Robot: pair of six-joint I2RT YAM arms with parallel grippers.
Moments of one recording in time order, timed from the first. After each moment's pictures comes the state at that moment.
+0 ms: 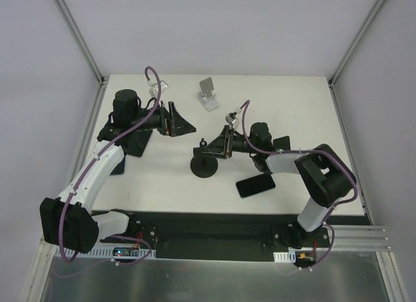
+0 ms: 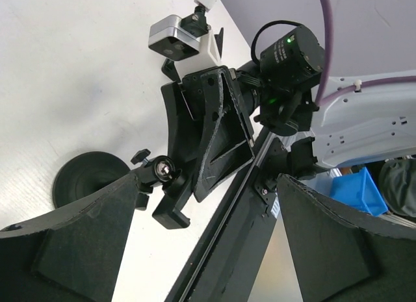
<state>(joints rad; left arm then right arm) -0.24 1.20 1.03 -0.18 0.92 -0.52 0.59 1.70 0.72 0.90 -0.86 1.26</state>
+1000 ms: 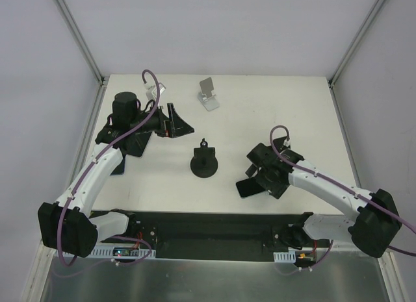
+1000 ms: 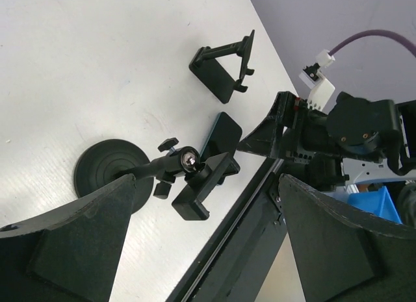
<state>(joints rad) -0.24 1.17 1.01 -0.25 0.82 -0.49 0.79 1.19 0.86 -1.01 0.33 1.39</state>
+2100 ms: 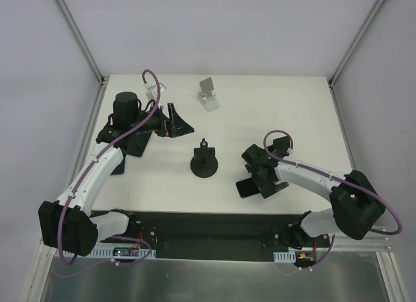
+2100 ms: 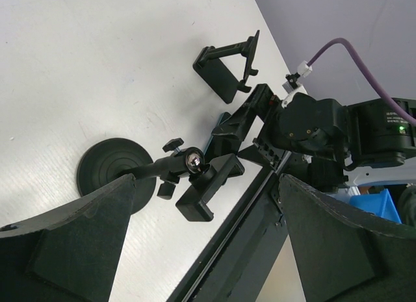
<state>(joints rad) -0.24 1.18 1.01 -0.26 0.80 -0.49 0.75 1.37 0.77 -0.84 0.37 1.78</state>
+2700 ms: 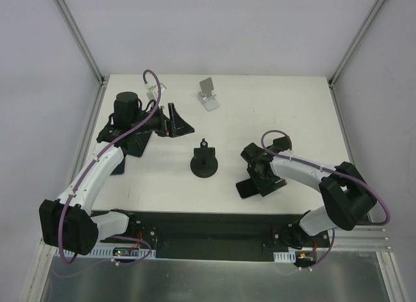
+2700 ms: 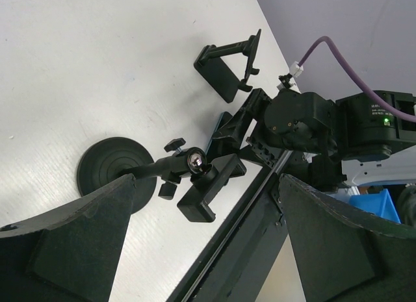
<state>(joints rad) -0.24 1.18 1.01 -0.26 0.80 -0.49 0.72 1.48 0.80 -0.87 0.31 1.80</state>
